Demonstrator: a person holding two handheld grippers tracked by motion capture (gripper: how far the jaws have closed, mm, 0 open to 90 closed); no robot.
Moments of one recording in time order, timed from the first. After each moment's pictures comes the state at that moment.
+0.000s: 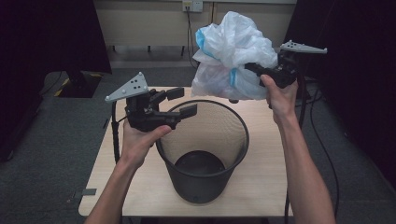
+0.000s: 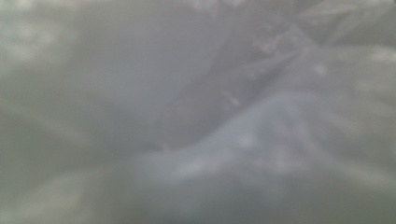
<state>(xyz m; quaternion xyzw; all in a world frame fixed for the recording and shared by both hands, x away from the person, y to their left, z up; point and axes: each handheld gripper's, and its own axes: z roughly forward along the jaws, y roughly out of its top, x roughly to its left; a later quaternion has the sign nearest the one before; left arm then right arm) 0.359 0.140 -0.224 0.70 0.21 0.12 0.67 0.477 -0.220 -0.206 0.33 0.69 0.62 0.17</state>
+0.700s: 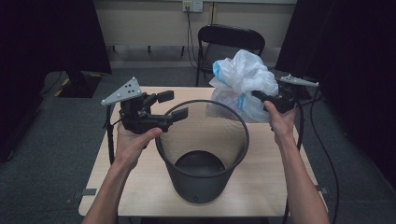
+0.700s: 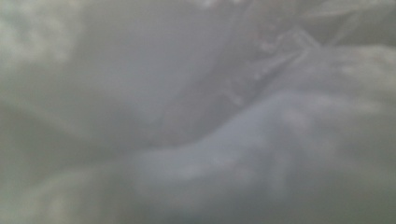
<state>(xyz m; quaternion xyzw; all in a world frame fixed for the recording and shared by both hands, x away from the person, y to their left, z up) 0.366 0.156 -0.241 0.70 0.24 0.12 0.66 0.487 -0.260 -0.310 0.41 0.68 0.59 0.16</state>
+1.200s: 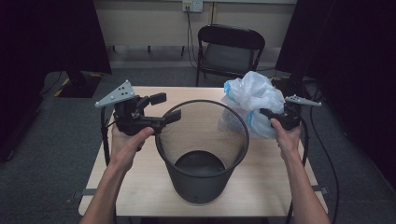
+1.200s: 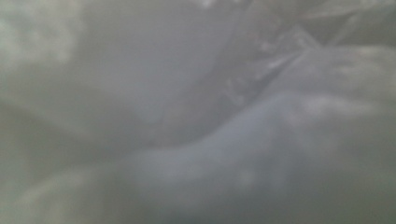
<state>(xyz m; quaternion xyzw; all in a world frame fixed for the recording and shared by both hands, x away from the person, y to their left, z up) 0.368 0.173 -0.249 0.70 0.25 0.12 0.66 0.473 -0.295 -0.369 0.46 0.68 0.55 0.17</state>
